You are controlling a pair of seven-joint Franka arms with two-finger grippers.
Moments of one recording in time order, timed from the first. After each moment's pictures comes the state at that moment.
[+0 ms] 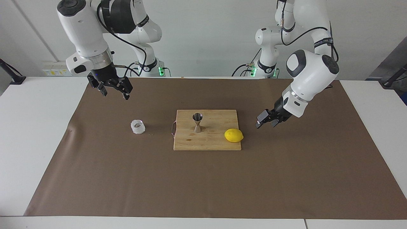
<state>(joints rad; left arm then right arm) 0.11 0.15 -0.35 -1.83 -0.19 2.13 -0.19 0.06 -0.05 -0.01 -1.74 -0.01 1.73 0.25</state>
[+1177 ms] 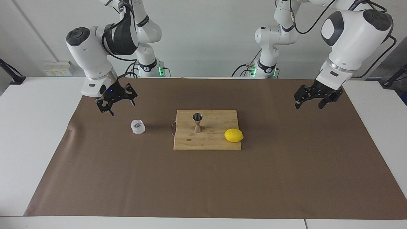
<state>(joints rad) -0.04 0.10 -0.08 -1.56 -0.06 1.68 -0.08 -0.01 -0.03 -0.01 -1.99 0.14 1.98 -0.71</state>
